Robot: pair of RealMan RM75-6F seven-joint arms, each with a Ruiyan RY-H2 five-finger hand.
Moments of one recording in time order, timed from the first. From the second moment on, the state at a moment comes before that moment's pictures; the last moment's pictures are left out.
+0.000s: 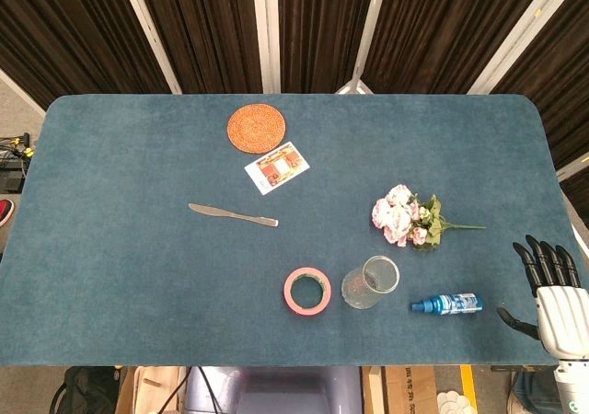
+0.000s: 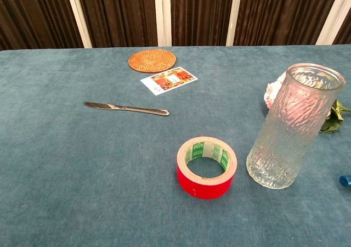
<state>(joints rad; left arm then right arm) 0.10 -0.98 -0.08 -1.68 1.46 1.65 -0.15 0.02 -1.08 0.05 -1.67 -1.57 1.57 -0.05</state>
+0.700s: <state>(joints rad) 0.10 -0.99 -0.07 -1.69 1.46 1.66 -0.12 0.03 -1.07 0.05 -1.68 -1.56 1.55 0.02</state>
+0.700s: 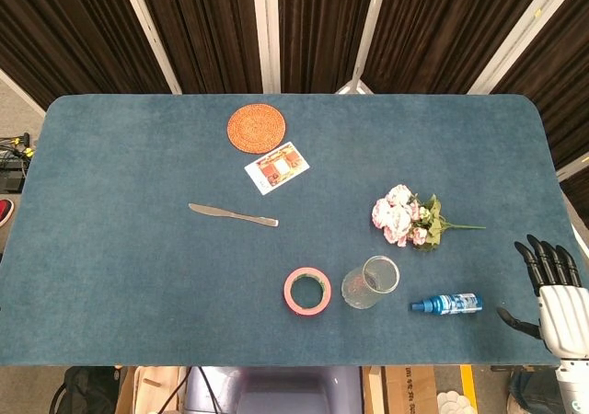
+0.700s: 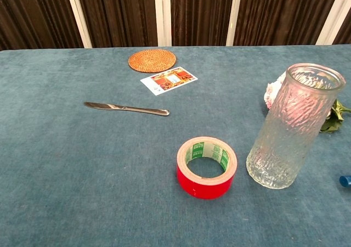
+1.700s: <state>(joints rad) 0.10 -1.00 -0.07 -1.71 1.45 1.66 -0.09 0.29 -1.04 0.18 -1.76 -1.23 1.10 -0.10</state>
